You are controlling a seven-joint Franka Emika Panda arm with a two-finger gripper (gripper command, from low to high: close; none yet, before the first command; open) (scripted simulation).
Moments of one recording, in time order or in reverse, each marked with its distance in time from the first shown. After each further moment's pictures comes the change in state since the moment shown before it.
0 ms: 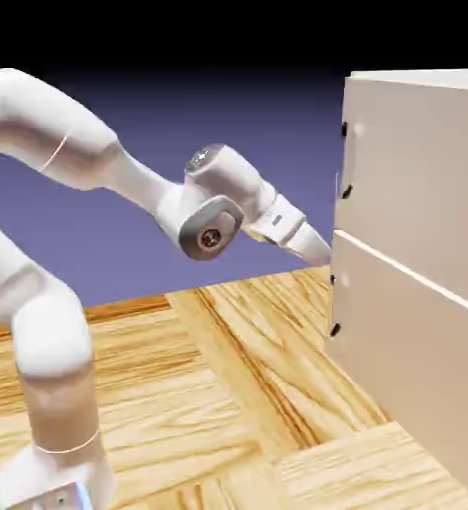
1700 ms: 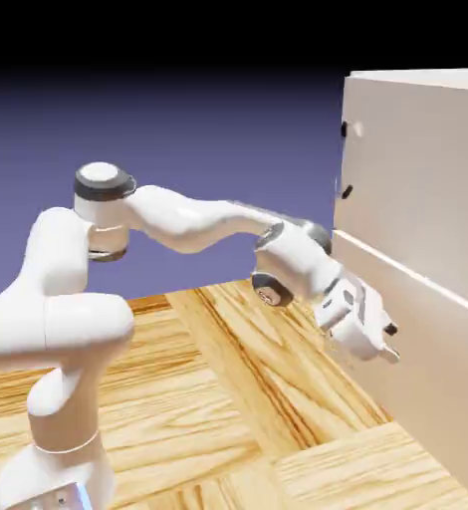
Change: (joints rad) arm 1.390 1.849 -1.547 0.418 1.926 -0.407 -0.645
